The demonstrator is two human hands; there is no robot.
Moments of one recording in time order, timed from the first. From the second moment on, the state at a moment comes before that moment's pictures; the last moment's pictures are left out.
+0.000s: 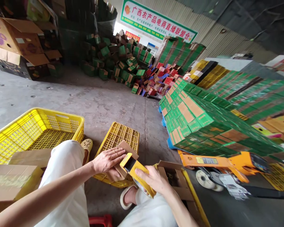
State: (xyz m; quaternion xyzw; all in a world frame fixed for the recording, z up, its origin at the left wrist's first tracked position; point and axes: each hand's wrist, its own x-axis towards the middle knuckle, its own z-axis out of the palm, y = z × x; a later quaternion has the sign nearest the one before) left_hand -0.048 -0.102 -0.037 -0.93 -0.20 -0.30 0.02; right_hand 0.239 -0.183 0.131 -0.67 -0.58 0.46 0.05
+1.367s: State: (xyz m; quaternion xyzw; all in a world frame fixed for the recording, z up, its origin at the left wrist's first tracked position) left_hand -0.015 -0.119 -0.030 -0.92 -0.26 -0.30 0.04; right_hand 0.296 -0.200 0.113 -0.69 -0.55 0.47 0.07
